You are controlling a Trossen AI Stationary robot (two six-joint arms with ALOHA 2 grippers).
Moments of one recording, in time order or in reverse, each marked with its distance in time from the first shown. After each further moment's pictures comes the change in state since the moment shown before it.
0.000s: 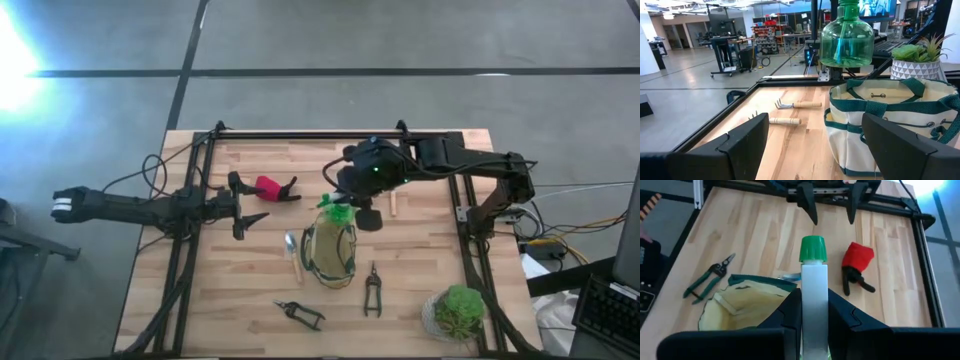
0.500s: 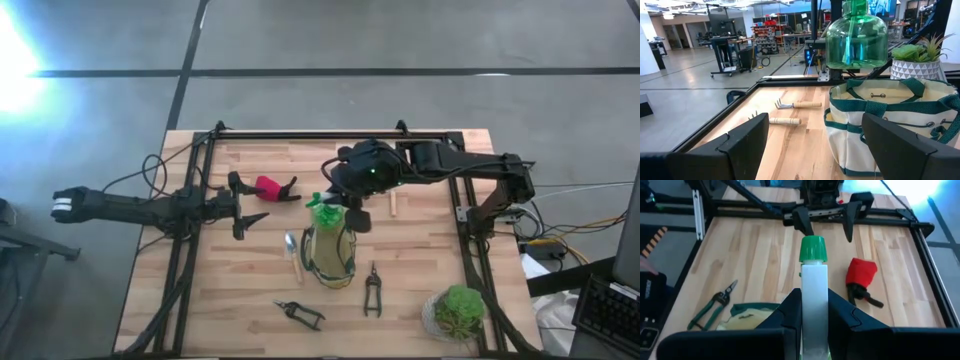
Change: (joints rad) left arm 0.000 0.000 0.000 0.000 0.000 0.000; right arm 0.002 0.000 -0.063 0.167 0.000 0.090
